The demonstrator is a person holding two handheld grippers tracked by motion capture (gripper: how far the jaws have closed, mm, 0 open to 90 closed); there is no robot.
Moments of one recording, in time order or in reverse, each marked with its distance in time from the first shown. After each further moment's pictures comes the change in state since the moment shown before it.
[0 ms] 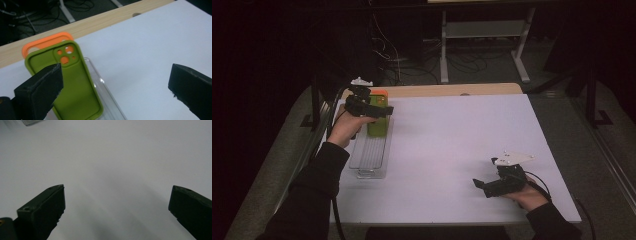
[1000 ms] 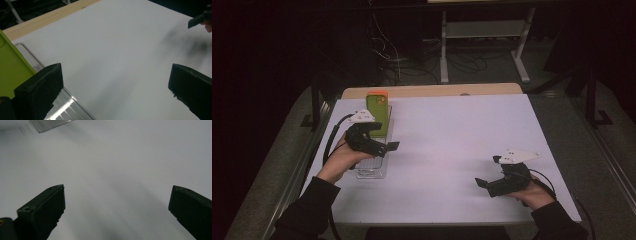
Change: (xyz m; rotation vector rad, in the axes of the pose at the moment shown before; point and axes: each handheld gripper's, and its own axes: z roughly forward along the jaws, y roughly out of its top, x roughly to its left) left arm -0.052 -0.070 -0.029 -0.066 -0.257 0.145; right arm -0.003 0.009 -0.014 -0.026 0.044 -0.021
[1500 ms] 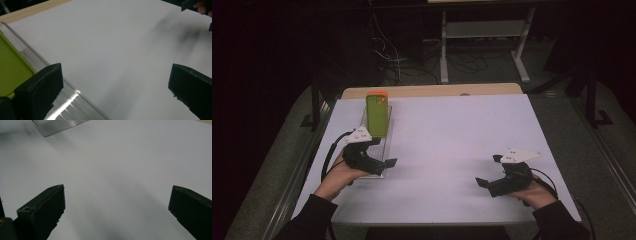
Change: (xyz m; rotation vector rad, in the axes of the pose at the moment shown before) left arm -0.011 -0.043 -0.007 -0.023 -0.012 0.004; right arm 0.001 0.005 -0.006 -0.016 0.019 -0.005
